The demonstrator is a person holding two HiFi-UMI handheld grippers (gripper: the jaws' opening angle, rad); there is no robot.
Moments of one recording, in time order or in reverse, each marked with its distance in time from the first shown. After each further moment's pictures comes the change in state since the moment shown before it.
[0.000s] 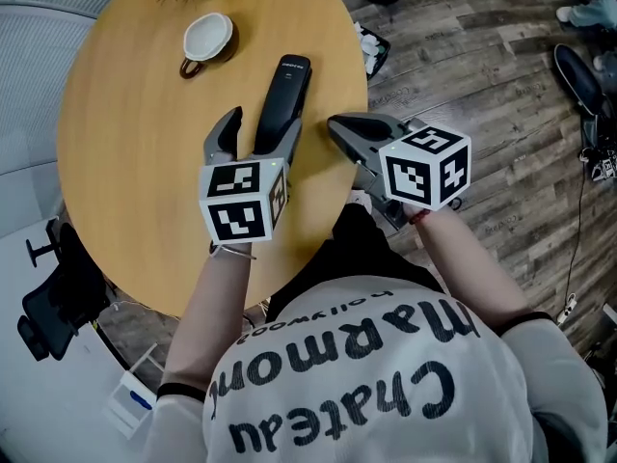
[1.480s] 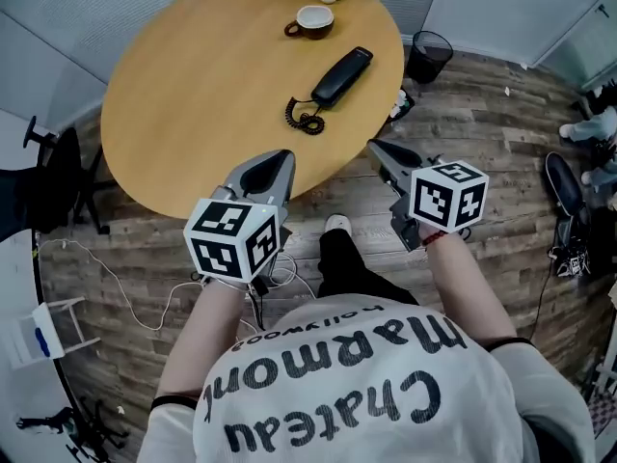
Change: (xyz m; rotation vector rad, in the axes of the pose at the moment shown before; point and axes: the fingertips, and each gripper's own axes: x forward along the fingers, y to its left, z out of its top) left arm -0.259 -0.085 -0.080 -0.266 -0.313 0.006; right arm -0.113 0.146 -0.063 -0.269 0.015 0.039
